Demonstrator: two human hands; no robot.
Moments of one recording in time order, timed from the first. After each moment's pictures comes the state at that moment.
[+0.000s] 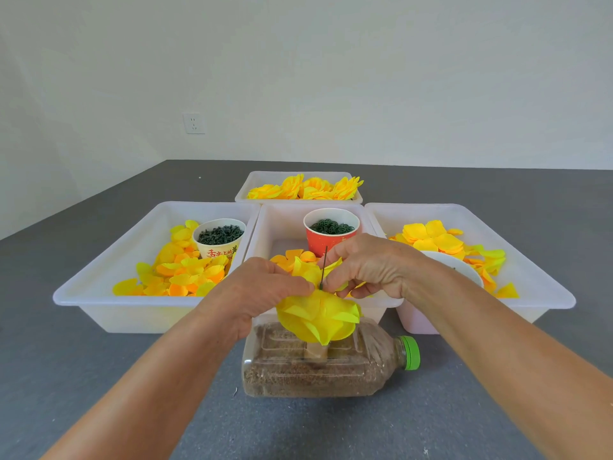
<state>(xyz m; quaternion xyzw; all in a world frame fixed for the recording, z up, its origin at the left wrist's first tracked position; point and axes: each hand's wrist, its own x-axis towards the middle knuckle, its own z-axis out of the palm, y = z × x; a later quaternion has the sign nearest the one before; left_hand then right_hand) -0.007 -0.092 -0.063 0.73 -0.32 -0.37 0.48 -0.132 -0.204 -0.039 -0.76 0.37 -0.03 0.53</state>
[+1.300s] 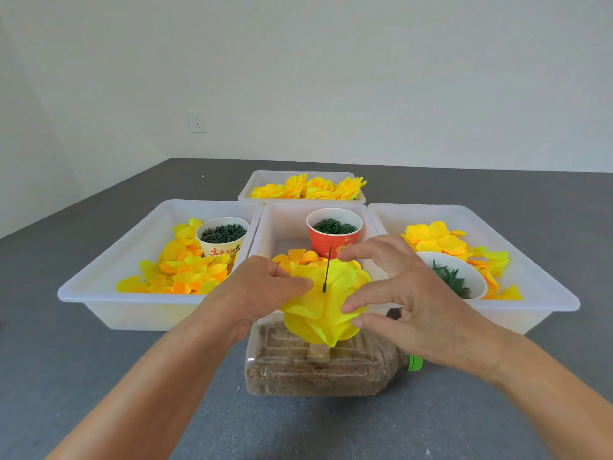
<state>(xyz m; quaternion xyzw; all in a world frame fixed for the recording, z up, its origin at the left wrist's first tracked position) -0.007 -0.084 -0.062 0.76 -0.37 -0.30 0.44 -0.197 -0.174 -0.058 -0.96 0.10 -0.24 0.13</state>
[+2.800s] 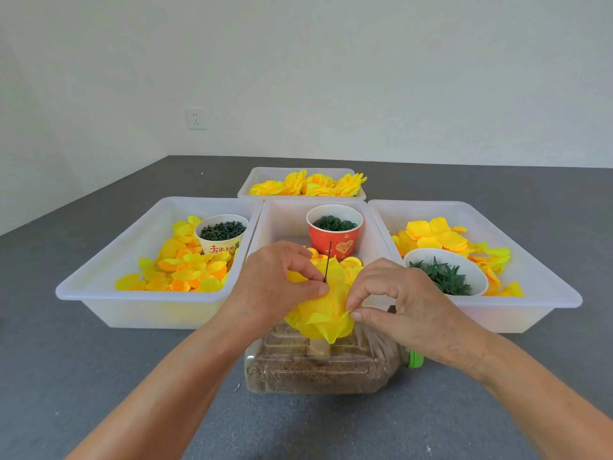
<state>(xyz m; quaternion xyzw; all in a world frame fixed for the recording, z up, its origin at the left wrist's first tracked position) -0.016 -0.088 -0.069 0.71 -0.54 -0.14 0.43 -0.192 -0.178 -0.076 -0.92 0.16 -0.25 0.27</state>
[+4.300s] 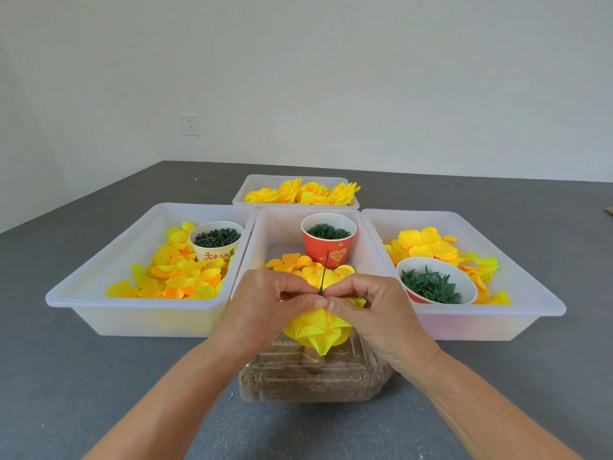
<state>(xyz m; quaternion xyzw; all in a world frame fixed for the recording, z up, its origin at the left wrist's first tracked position) -0.010 -0.084 -0.094 0.62 -0.58 -0.15 0.50 -0.158 -0.171 -0.102 -0.77 0.23 -0.38 0.45</state>
